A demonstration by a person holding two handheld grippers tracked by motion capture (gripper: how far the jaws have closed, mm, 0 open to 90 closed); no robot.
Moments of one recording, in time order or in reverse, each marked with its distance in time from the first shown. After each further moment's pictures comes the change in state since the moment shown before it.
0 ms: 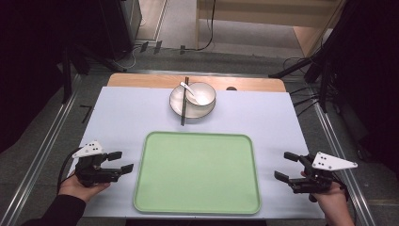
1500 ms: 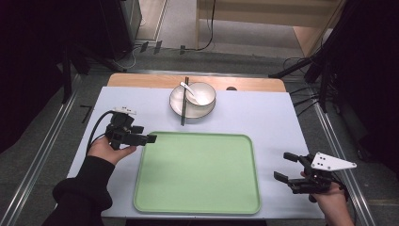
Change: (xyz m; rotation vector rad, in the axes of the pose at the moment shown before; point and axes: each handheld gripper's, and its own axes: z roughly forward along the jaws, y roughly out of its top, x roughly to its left) left arm -0.004 0.109 0.058 0.175 0.024 -0.072; right arm 0.002 0.000 0.001 0.011 -0.004 -0.001
